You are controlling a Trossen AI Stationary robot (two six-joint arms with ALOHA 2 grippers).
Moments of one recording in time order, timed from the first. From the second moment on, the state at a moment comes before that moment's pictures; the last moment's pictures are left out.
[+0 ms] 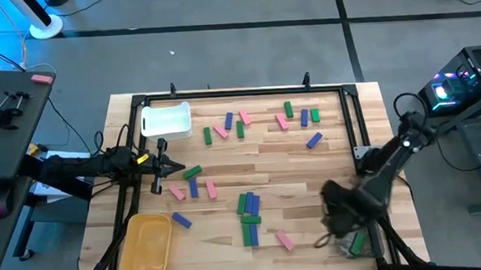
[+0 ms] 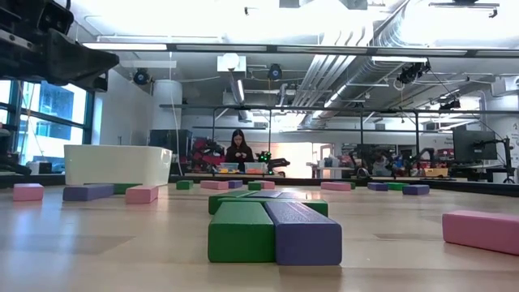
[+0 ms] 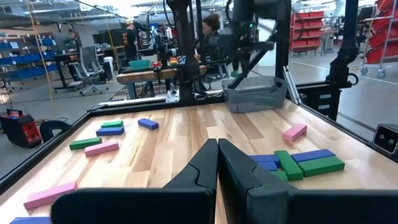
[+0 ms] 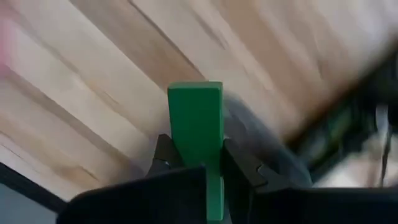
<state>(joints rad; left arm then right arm) -0.06 0.02 0.01 0.01 0.01 0.11 0.80 1.49 1.23 -1.40 0.01 1.57</state>
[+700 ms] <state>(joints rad) -0.06 0.02 0.01 0.01 0.01 0.11 0.96 1.38 1.00 -1.13 -0.30 1.94</state>
